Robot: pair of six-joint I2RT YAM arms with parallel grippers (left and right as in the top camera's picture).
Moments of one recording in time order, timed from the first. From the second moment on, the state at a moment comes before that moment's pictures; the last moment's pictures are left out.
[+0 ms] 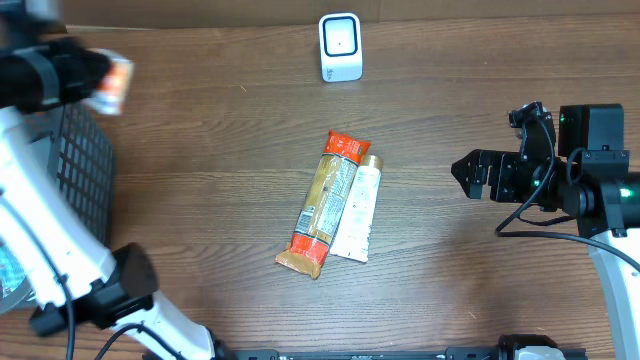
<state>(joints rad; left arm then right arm) 0.41 1.93 2.62 -1.68 0.53 0.11 0.00 1.20 1.25 -1.09 -0.39 0.10</state>
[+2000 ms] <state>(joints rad) 0.91 1.72 1.80 -1.23 -0.08 -0.17 0.00 1.24 1.25 -1.07 -0.39 0.10</state>
